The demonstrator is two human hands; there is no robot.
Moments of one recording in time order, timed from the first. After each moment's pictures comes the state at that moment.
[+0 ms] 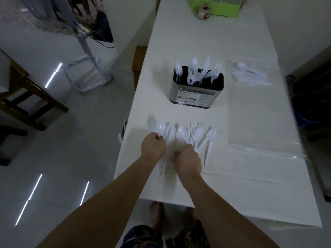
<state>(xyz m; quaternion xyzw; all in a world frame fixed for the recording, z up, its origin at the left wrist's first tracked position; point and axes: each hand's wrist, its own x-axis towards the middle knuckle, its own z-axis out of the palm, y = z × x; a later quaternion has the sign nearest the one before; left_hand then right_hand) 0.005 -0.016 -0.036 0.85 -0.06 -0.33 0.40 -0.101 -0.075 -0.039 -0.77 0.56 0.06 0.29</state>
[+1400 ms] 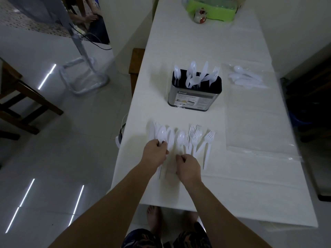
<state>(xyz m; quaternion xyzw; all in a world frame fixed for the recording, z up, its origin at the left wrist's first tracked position) -0.003 -0.014 -0.030 0.79 -0.02 -0.41 0.45 -0.116 -0.076 -0.058 -0.72 0.55 0.02 0.42</state>
